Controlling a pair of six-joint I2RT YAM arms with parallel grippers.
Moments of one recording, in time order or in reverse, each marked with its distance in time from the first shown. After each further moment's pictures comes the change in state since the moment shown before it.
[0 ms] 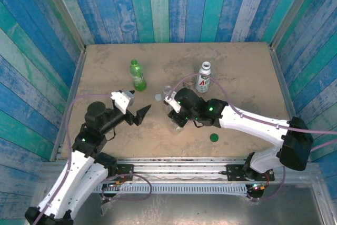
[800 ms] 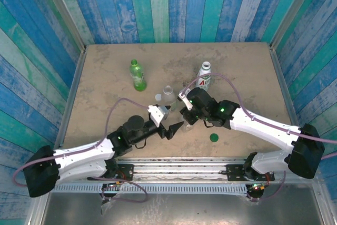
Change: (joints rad) left arm -0.608 0.412 -0.220 0.694 -0.397 -0.193; right arm -0.085 -0.099 -0.115 0.010 0.054 0.059
